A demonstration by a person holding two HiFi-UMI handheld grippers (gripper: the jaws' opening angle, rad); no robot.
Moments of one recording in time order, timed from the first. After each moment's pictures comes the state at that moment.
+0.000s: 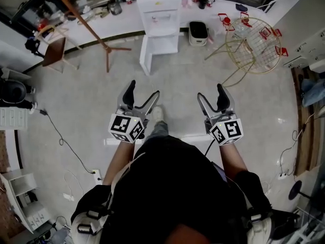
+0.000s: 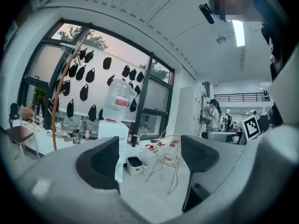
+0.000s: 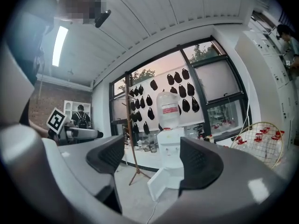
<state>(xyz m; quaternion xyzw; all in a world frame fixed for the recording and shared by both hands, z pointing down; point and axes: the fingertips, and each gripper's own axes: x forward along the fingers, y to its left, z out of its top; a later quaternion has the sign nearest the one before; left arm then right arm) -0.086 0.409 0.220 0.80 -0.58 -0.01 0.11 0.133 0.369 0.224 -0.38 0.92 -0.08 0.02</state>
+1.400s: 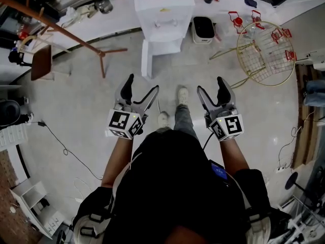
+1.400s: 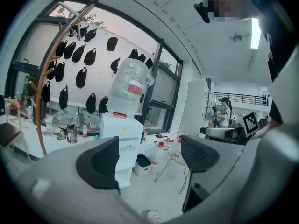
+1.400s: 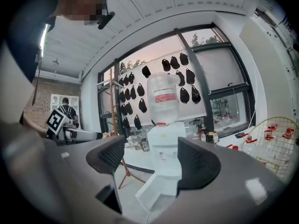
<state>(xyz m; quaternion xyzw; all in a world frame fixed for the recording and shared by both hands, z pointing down) -0.211 0.174 0.275 0.82 -0.56 0.01 0.16 0.002 0.145 0.264 -0.41 0.90 -0.12 -0.04</state>
